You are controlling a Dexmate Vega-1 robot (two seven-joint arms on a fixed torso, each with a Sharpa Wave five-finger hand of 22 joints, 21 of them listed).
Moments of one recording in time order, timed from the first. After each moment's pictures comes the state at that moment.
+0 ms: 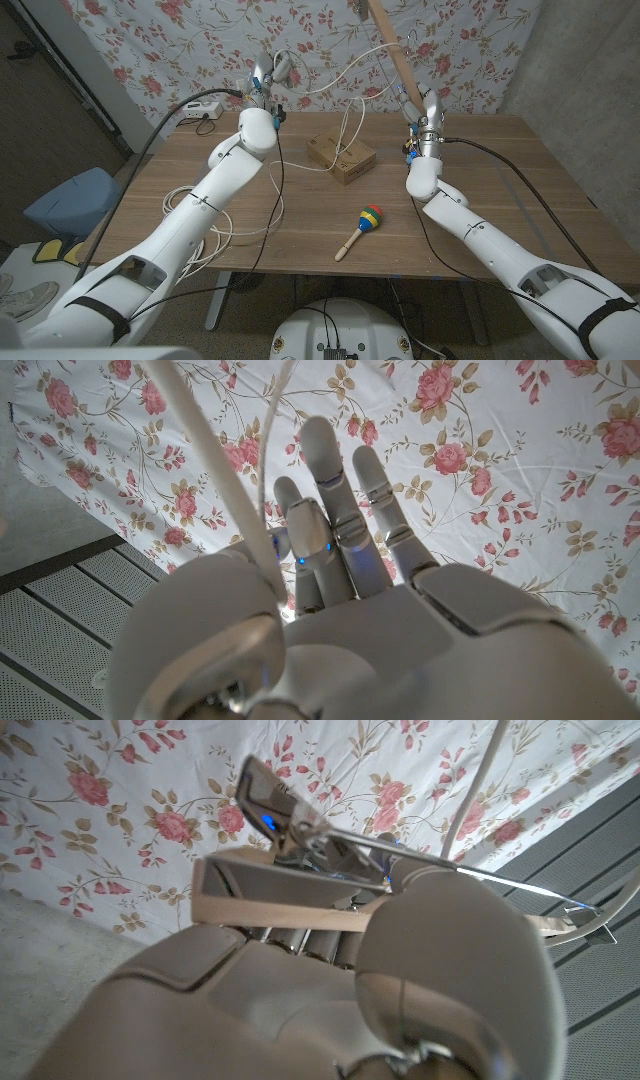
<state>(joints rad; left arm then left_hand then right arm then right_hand) 0.70 0.44 0.45 -1.86 0.05 0.30 0.51 0.74 0.17 0.76 0.11 0.33 0.71 0.17 0.83 0.85 1.19 -0.03 1.51 1.20 1.23 -0.14 0.73 0.96 0.45 0.04 1.24 0.19 -0.69 -0.41 -0.56 -1.33 -0.14 0.22 -0.90 0.95 0.07 0.41 0.09 0.31 0.82 -0.04 0.58 0.57 0.89 -0.16 1.40 1.22 0.91 -0.12 1.54 1.24 0.43 -0.05 1.42 0.19</state>
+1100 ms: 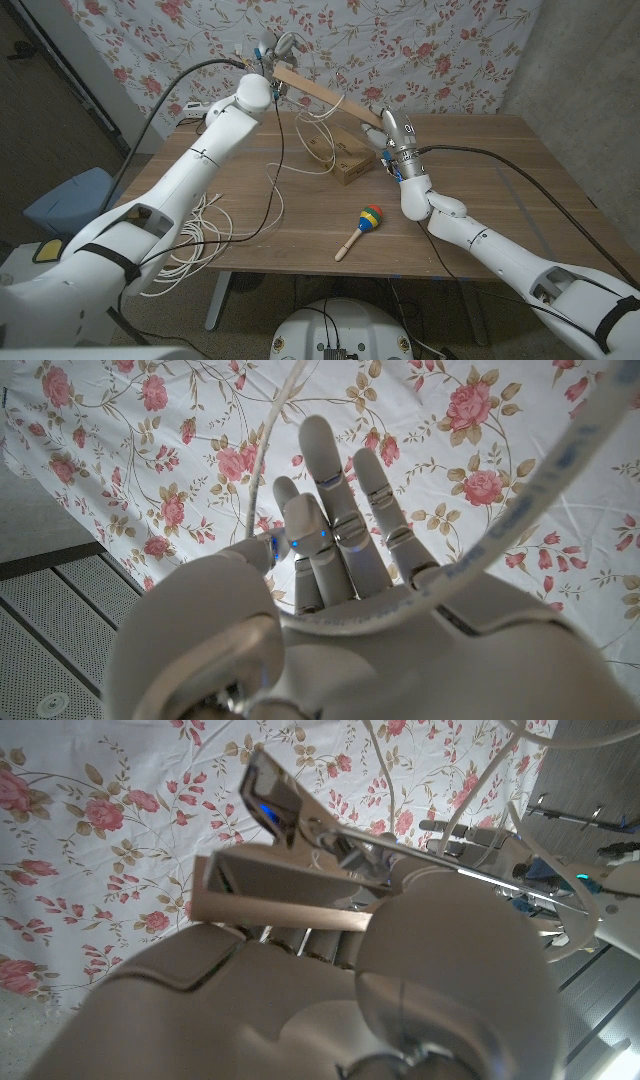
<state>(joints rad) 0.40 0.43 0.50 -1.58 -0.13 0.29 0.38 0.72 0.16 0.77 0.12 0.35 0.71 0.17 0.83 0.83 1.20 -0.05 1.42 1.16 1.22 -0.14 0.71 0.95 0.44 0.04 1.23 0.19 -0.65 -0.48 -0.72 -1.29 -0.61 0.29 -0.88 0.95 0.07 0.41 0.09 0.31 0.82 -0.04 0.59 0.57 0.89 -0.15 1.39 1.20 0.89 -0.12 1.54 1.23 0.43 -0.05 1.42 0.18</state>
